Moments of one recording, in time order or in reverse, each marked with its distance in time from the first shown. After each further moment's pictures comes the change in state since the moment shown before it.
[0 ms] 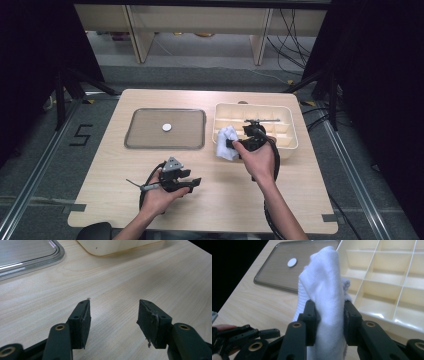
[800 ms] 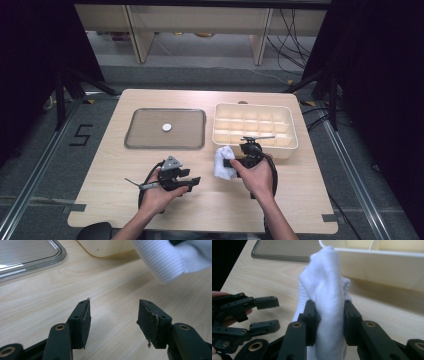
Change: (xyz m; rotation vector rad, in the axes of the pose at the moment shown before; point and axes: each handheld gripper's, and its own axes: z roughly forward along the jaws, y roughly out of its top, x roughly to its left) left arm 0.003 0.002 -0.003 0.001 -0.002 -0.016; right arm -0.002 -0.046 0.014 0.127 0.014 0.068
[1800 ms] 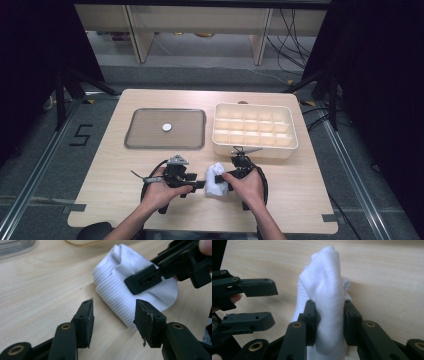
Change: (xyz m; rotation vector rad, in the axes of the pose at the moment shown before) left arm -0.009 0.016 0.002 0.114 -0.097 -0.036; right arm -0.005 -0.030 0.042 0.175 0.077 0.062
